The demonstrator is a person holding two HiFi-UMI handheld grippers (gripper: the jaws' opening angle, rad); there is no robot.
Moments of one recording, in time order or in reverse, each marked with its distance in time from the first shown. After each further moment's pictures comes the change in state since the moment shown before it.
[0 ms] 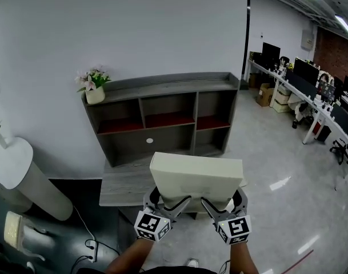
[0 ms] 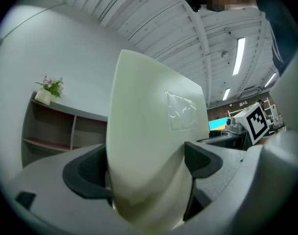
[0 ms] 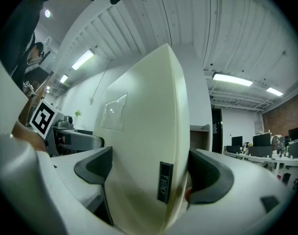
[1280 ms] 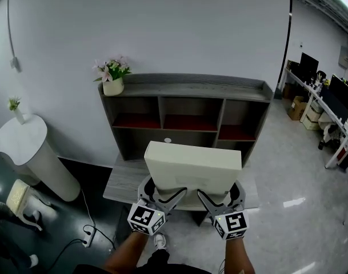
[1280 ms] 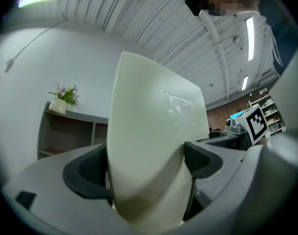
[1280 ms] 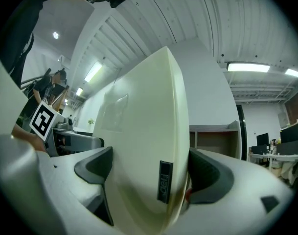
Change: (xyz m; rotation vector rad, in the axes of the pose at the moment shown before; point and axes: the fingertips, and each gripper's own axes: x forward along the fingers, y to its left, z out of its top) left arm 0.047 0.087 0.010 0.055 -0.019 0.238; right arm 0.127 -0.023 0.003 0.035 -0.089 0.235
